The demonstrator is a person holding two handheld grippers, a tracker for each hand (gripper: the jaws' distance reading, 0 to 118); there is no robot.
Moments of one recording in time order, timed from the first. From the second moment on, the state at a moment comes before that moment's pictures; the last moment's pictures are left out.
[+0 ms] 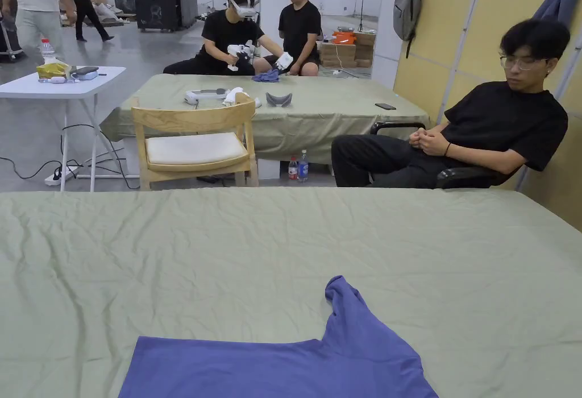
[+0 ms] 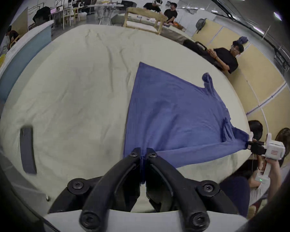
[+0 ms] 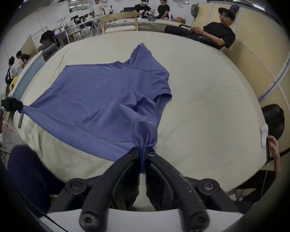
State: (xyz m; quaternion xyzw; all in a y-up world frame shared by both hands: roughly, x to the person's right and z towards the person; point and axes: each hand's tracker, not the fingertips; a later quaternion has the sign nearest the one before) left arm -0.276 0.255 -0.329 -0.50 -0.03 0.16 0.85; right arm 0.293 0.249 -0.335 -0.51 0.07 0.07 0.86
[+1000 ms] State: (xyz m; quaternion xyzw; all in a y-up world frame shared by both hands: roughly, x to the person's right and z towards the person) left arm -0.258 0.240 -0.313 -0.47 -0.01 0.17 0.86; right arm 0.300 0.245 -0.329 -0.46 0.02 0.01 0.89
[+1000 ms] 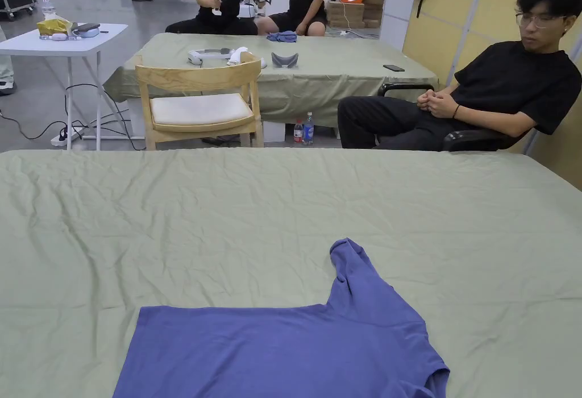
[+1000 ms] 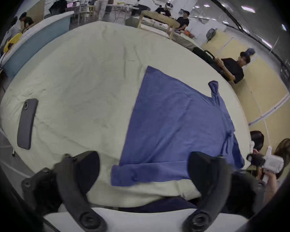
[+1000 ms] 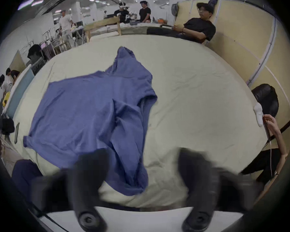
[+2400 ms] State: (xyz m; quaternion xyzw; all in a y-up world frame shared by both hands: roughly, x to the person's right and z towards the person) left arm -0.250 0.238 -0.388 -0.43 -0.02 0.18 0.89; right arm 0.231 0.258 -0.767 -0.49 0.01 -0.06 0.87
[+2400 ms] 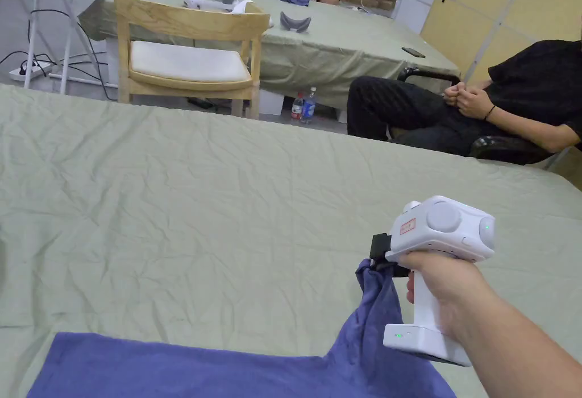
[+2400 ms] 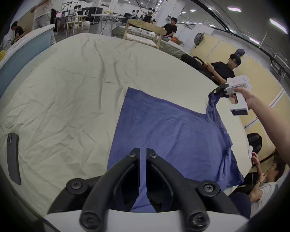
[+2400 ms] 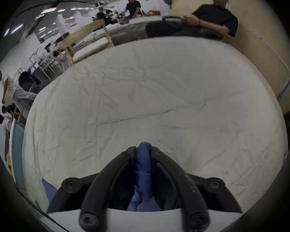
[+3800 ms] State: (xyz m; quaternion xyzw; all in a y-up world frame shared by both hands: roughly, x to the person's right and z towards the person) left arm -0.226 0.284 -0.318 -0.42 -0.05 0.18 0.89; right arm 0.249 0.275 -0.370 -0.42 0.01 -0.10 0.90
